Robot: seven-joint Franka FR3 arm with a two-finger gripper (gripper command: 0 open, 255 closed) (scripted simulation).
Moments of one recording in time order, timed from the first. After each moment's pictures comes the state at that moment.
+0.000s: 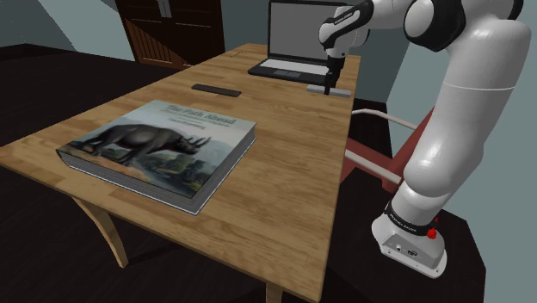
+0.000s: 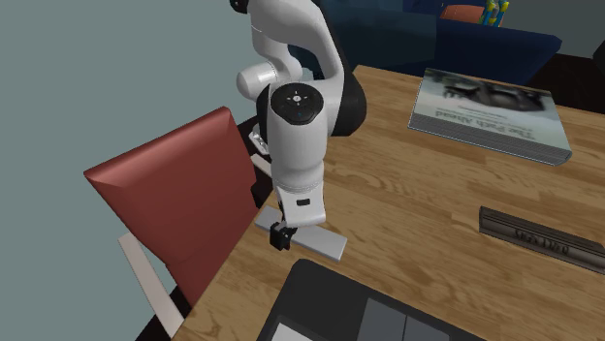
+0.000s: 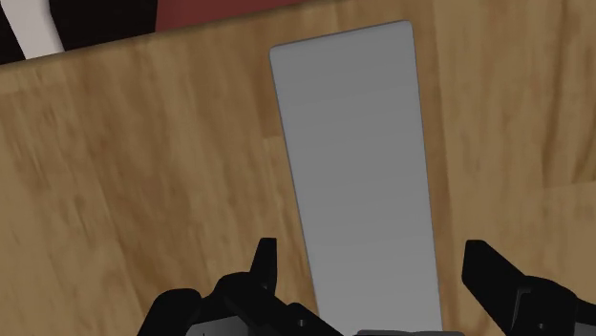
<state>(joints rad) -0.20 0.17 -0.40 -1.86 0.06 2.03 -0.81</state>
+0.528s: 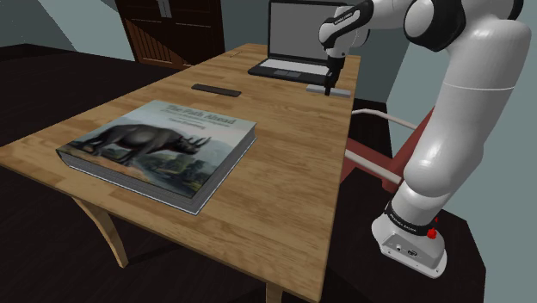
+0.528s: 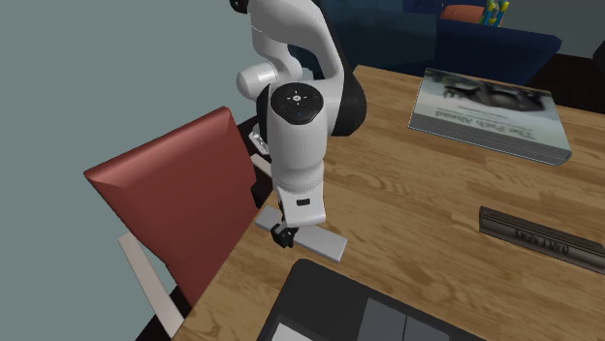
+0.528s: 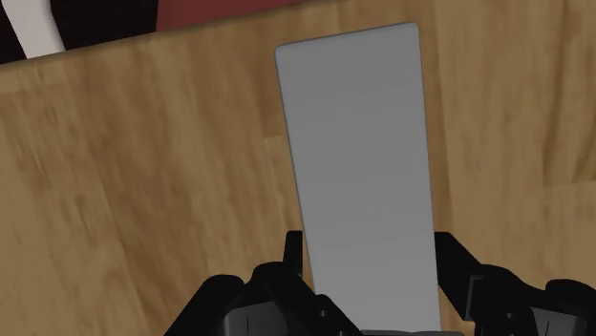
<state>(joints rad) -0.20 0.17 -0.40 -1.86 0.06 2.03 -0.81</state>
